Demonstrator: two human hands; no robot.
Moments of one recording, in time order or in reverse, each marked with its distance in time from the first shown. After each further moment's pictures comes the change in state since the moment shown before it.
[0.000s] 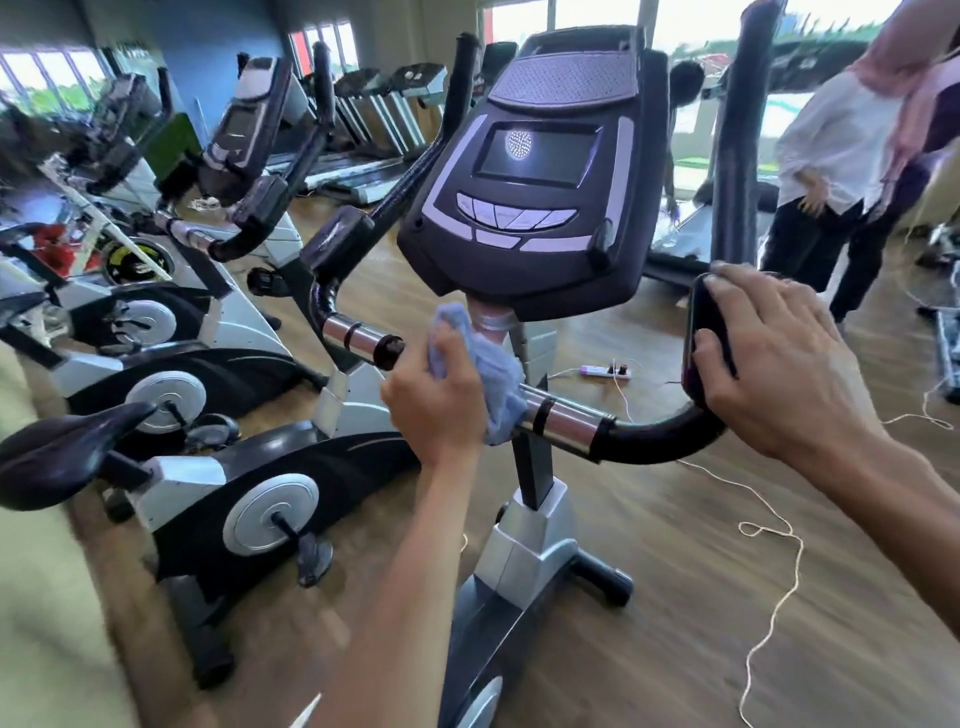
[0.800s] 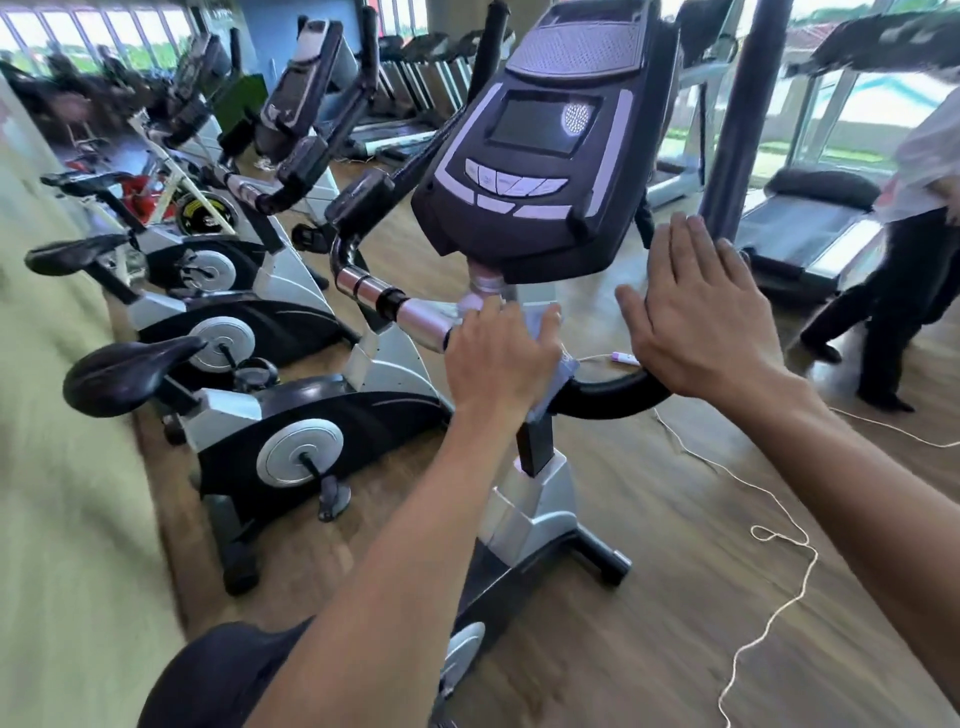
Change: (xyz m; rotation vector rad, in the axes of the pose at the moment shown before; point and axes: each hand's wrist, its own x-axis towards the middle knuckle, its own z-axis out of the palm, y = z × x) left_hand -0.049 0.042 0.037 0.776 -0.422 0.154; right_hand 0.025 0.007 0.010 -0.156 -0.235 -0.105
